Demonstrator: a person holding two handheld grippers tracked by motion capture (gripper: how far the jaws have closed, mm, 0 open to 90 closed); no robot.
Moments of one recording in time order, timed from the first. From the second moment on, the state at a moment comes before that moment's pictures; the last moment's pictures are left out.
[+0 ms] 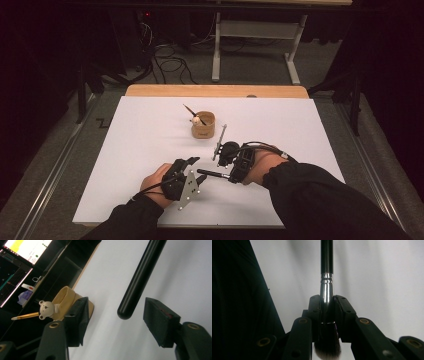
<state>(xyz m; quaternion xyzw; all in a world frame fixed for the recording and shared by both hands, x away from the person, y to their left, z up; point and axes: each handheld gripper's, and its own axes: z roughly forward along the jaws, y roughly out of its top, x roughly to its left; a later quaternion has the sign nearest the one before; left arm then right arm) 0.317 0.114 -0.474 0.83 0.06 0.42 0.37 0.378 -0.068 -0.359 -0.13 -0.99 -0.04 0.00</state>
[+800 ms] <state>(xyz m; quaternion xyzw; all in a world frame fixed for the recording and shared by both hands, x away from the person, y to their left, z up) 0.311 0.111 -0.477 0.83 0.01 0.43 0.34 0.385 -0.064 -0.366 -0.14 -0.99 -0.02 0.01</state>
